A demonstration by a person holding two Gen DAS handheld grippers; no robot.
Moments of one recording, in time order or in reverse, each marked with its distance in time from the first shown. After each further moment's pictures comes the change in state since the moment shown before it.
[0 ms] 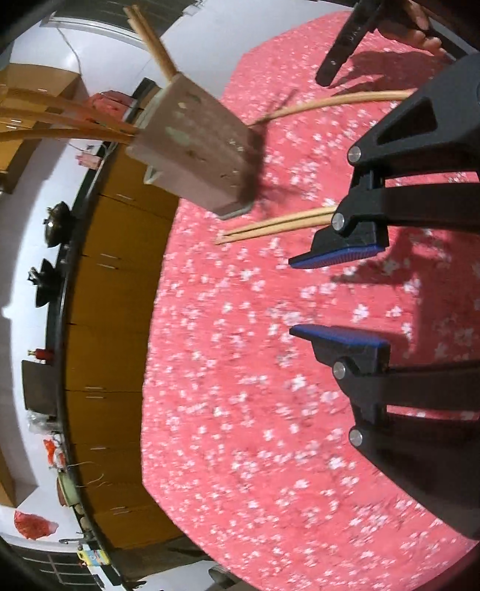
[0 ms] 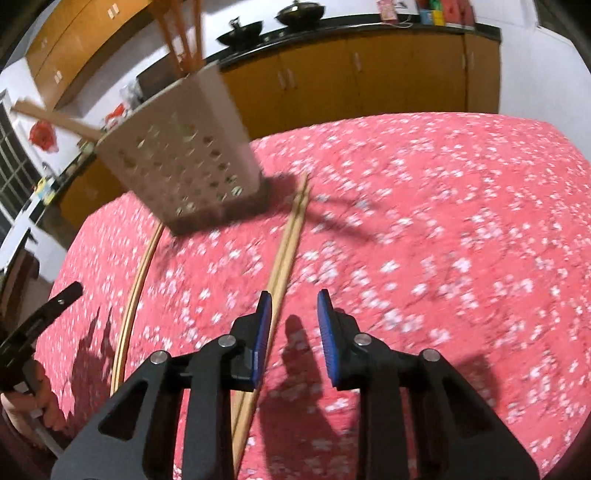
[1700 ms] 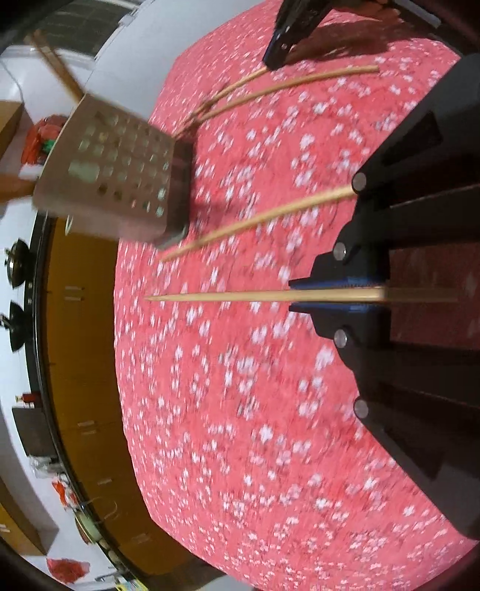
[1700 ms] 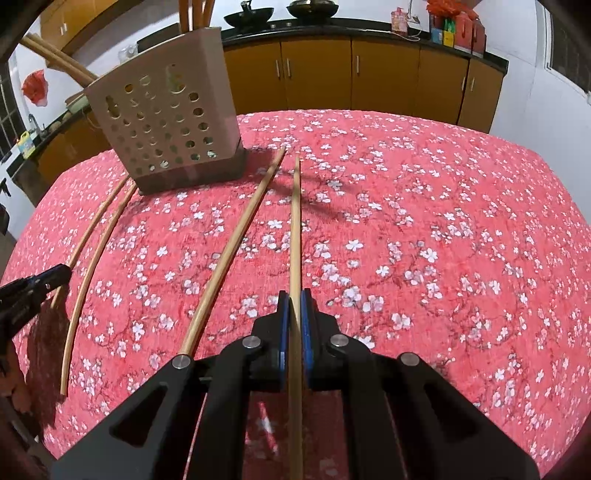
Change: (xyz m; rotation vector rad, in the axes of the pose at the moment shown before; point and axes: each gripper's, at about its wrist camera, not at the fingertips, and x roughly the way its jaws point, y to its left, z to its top) left arm 0.035 -0.031 -0.022 0.166 0.116 0.021; right arm -0.005 -0.011 -0.018 -0.111 0.010 -0.159
